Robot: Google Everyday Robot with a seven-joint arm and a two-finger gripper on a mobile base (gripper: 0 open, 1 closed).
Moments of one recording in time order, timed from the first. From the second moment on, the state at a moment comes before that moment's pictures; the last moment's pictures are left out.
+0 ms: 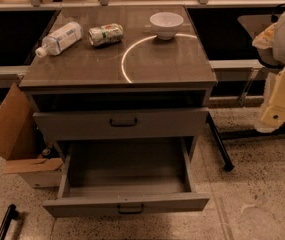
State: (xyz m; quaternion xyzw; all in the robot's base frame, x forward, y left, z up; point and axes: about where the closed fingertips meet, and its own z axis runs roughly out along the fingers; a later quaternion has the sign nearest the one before) arm 0.438 -0.217 0.976 -0.60 0.78 -0.03 0.16
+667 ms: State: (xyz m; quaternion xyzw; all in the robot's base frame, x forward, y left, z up) arm 0.431 -0.206 0.970 -0.62 0.77 -0.01 0.16
